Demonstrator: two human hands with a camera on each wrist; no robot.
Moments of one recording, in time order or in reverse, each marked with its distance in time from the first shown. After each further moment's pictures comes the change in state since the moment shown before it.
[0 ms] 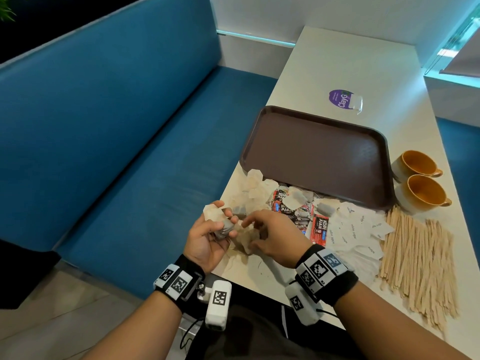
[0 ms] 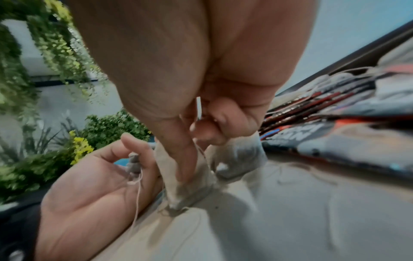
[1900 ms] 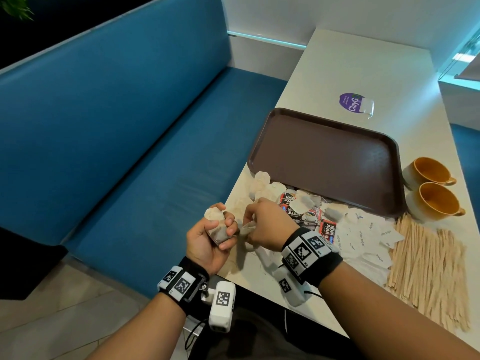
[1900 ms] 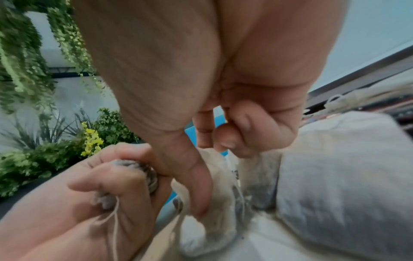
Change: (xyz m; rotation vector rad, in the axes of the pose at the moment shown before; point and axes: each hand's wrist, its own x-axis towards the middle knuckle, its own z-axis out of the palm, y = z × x) left_hand -0.002 0.004 -0.004 -0.110 -0.039 -0.014; right_hand 0.039 -0.025 0.000 -0.194 -0.053 0.047
